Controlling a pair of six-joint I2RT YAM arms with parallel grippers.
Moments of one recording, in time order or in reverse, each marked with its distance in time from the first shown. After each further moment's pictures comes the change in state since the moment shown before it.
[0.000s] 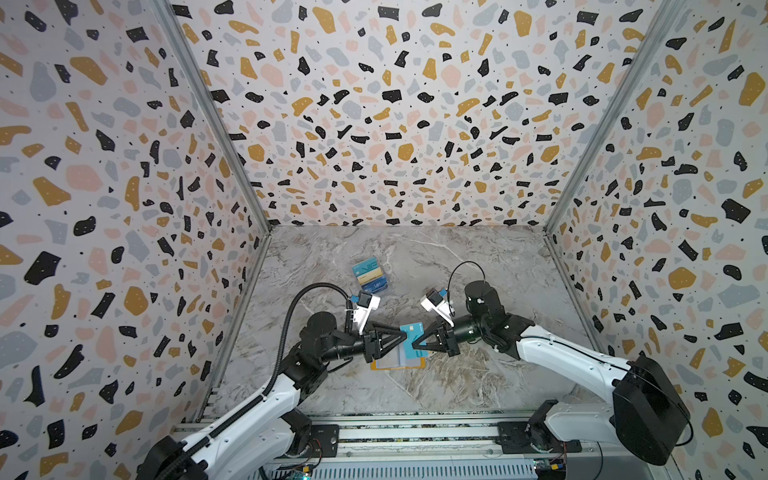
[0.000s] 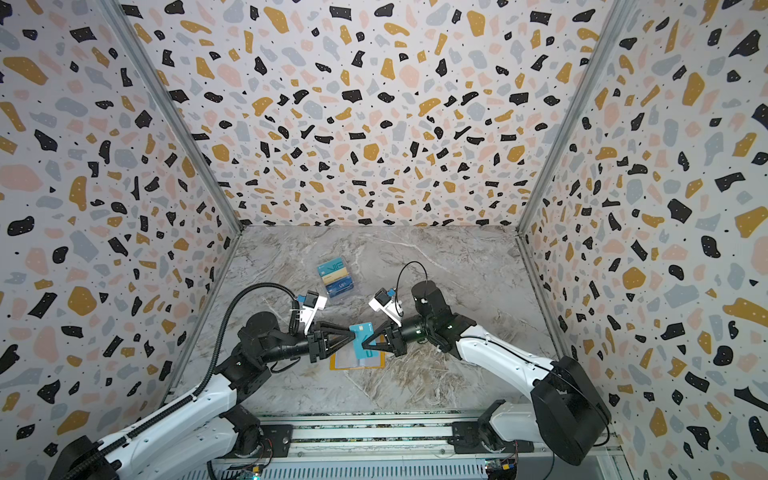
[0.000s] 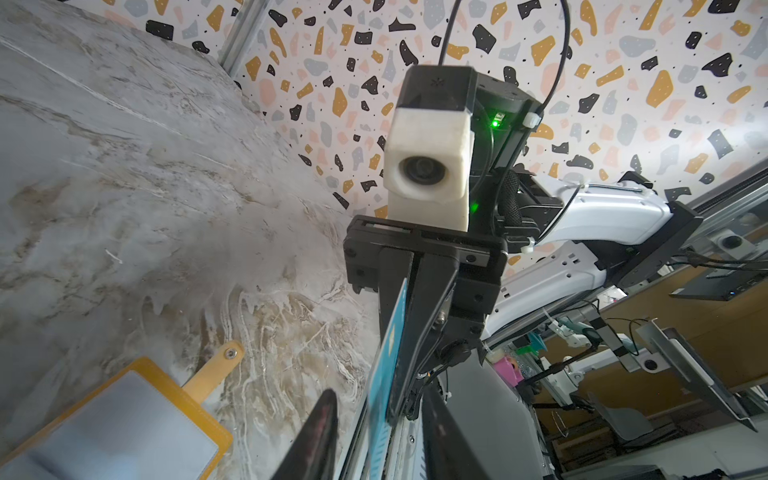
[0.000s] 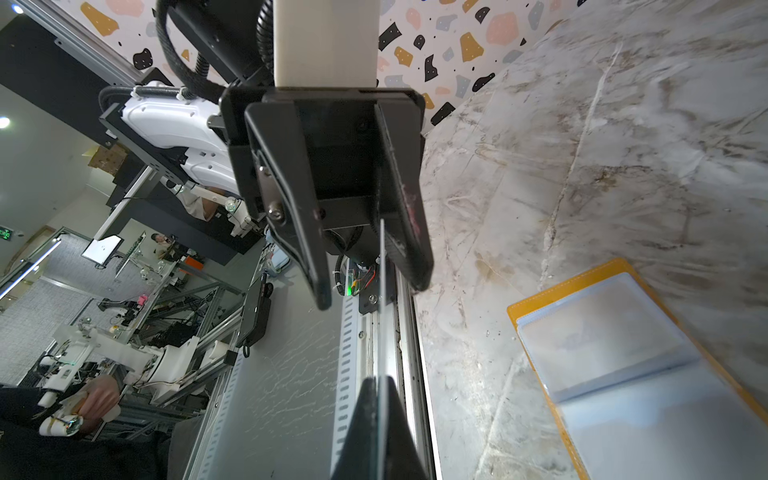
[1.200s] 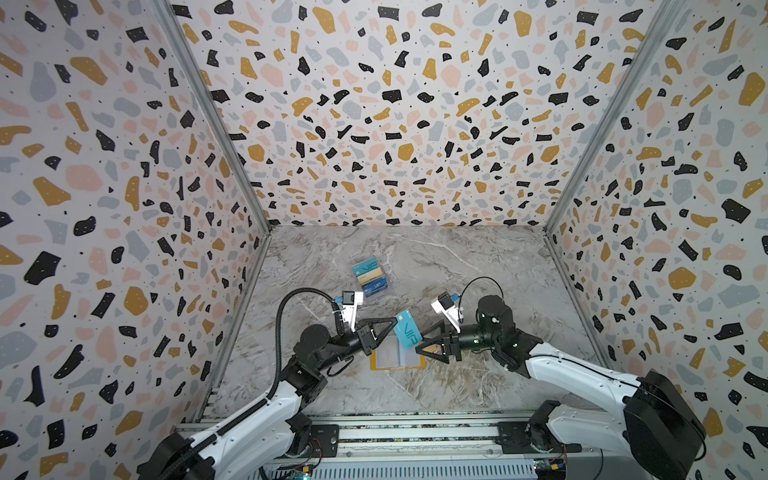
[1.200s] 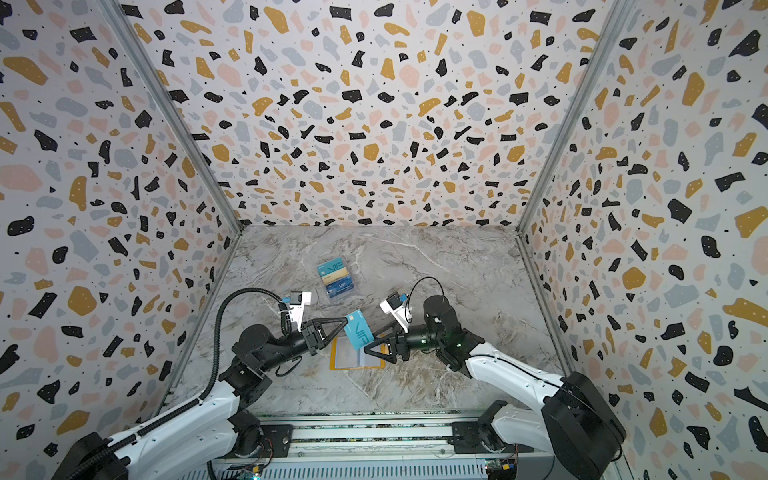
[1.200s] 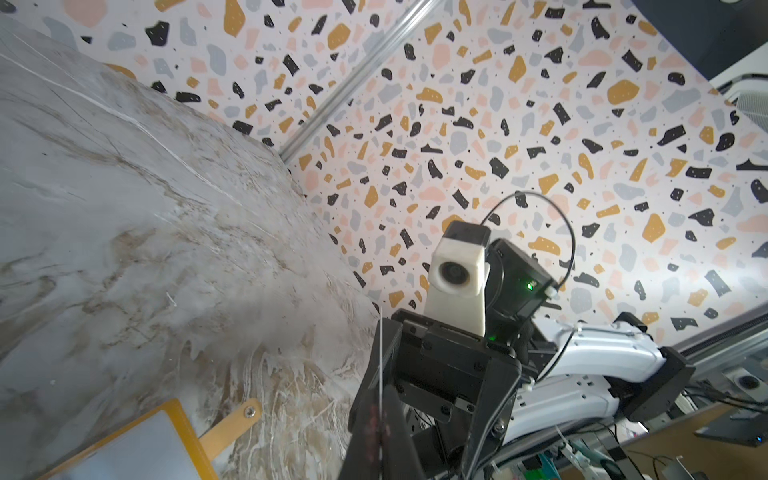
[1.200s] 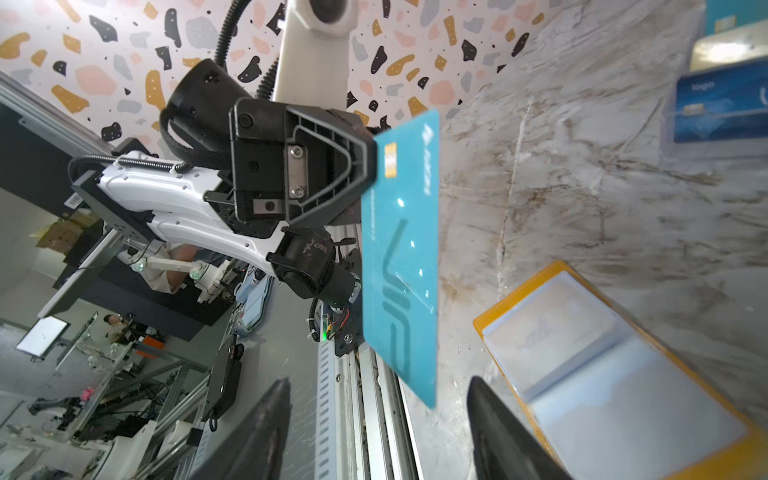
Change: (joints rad) left arm 0.000 -0.018 -0.156 0.337 -0.318 -0.254; right arm -0.002 -0.120 -0.278 0.449 0.237 0.338
